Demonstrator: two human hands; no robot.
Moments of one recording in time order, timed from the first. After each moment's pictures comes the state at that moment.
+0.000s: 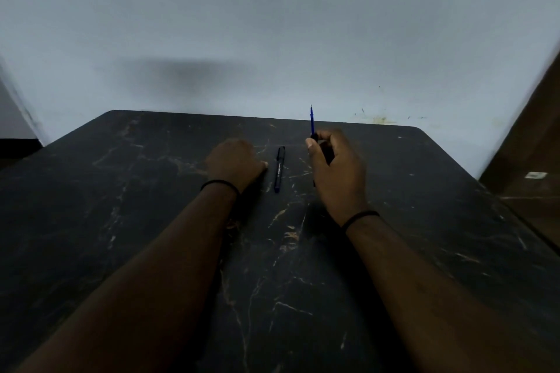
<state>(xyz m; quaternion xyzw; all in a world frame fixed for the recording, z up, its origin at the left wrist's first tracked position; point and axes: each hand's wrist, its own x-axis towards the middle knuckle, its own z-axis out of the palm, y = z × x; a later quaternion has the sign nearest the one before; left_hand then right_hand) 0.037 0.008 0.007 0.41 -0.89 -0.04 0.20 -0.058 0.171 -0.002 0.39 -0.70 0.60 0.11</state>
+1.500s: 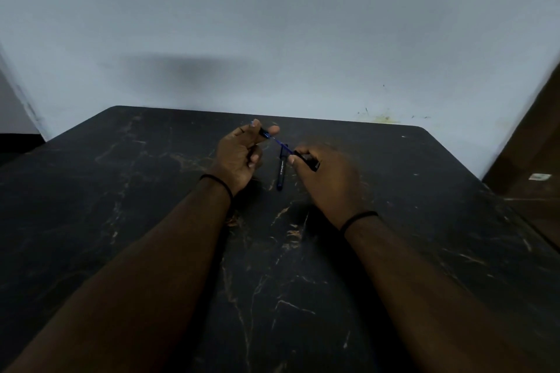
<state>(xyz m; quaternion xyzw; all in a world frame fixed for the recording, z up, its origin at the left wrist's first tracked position) 0.035 0.011 0.001 0.16 -0.50 -0.77 0.38 -0.059 0.162 -0.011 0.46 -0.75 0.46 0.13</state>
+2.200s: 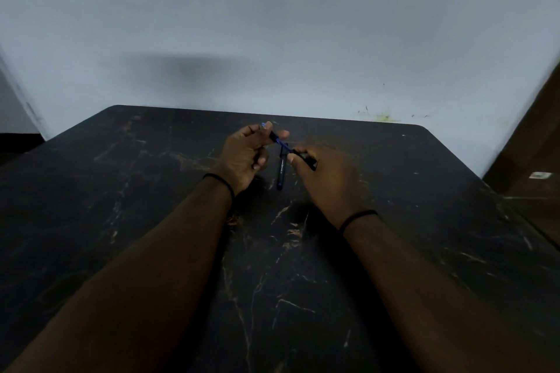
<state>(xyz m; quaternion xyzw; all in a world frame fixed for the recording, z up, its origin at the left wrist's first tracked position) 0.031 0.006 -0.007 0.13 -0.57 -0.74 0.34 -0.060 0.159 -0.014 0.47 -0.75 0.44 0.14</state>
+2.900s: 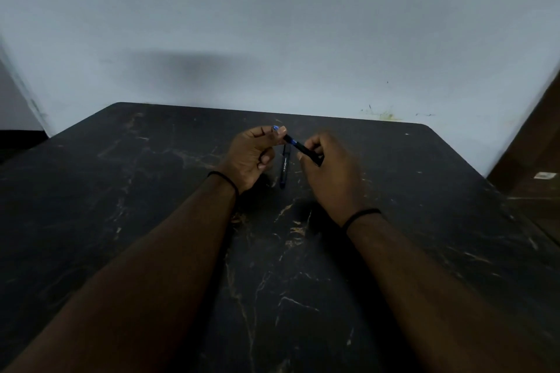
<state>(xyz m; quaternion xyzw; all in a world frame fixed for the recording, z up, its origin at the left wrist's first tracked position) 0.022 -0.001 -0.016 0.10 -0.57 -0.75 0.31 -0.061 0.158 -0.017 0.43 -0.75 0.49 0.12</state>
